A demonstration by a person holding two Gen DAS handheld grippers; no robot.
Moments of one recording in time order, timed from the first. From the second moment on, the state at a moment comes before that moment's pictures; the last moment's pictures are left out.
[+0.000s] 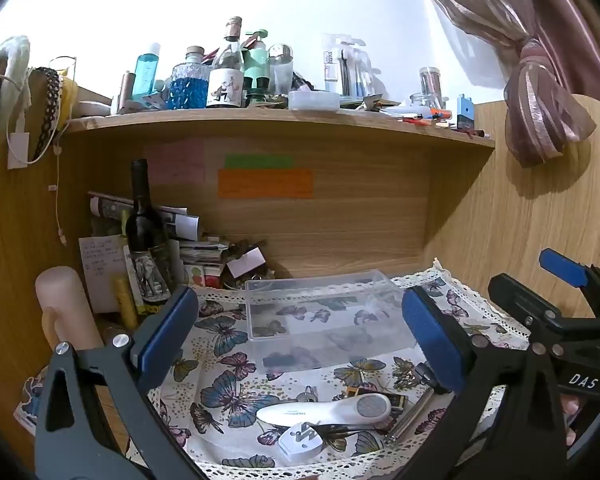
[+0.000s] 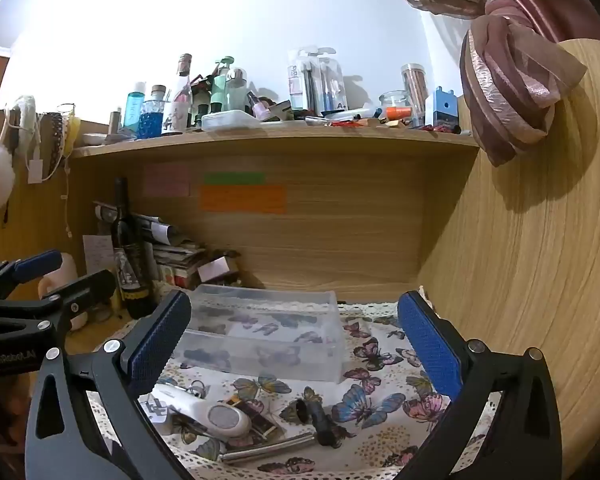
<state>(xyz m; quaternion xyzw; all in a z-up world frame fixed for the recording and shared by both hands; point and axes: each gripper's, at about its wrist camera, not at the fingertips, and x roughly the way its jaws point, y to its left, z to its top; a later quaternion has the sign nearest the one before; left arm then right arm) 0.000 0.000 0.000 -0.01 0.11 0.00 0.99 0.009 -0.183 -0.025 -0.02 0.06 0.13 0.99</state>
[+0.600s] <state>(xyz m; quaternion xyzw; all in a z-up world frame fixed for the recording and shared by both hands) 0.000 0.001 0.003 -0.02 0.10 0.00 0.99 0.007 -0.183 -0.023 -0.02 0.05 0.13 0.99</state>
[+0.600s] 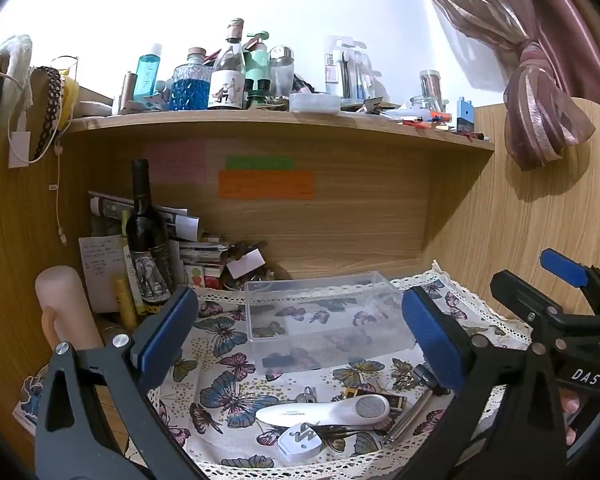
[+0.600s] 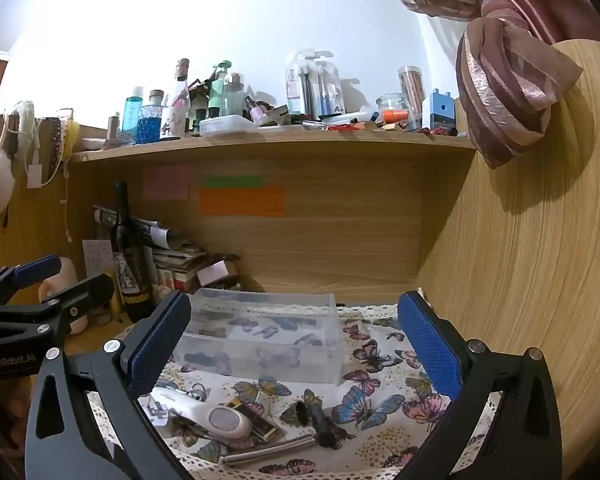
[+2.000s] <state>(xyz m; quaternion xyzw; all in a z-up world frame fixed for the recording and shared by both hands) 0.005 -0.003 0.000 -0.03 0.11 -0.01 0.99 0.006 -0.182 -0.022 -0.02 0.05 0.13 0.99</state>
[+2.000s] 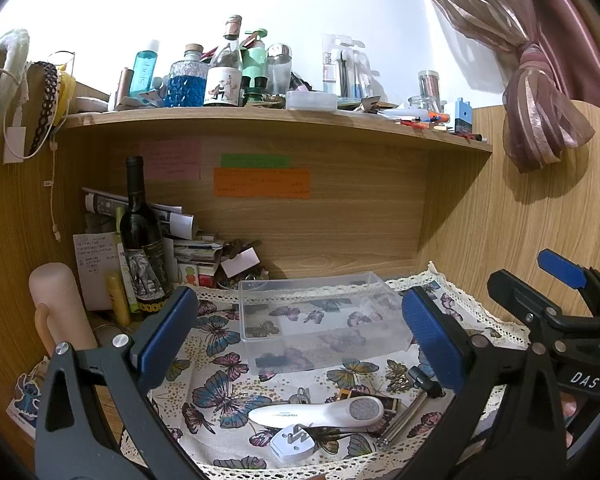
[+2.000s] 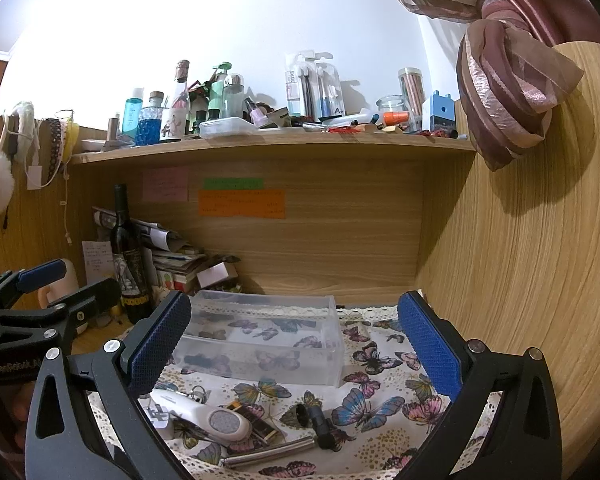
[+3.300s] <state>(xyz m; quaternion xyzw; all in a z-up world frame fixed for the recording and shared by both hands) 0.034 0.019 -0.025 -0.06 0.18 -0.02 0.98 0.036 -0.183 -0.051 -0.03 0.14 0.15 0.98</state>
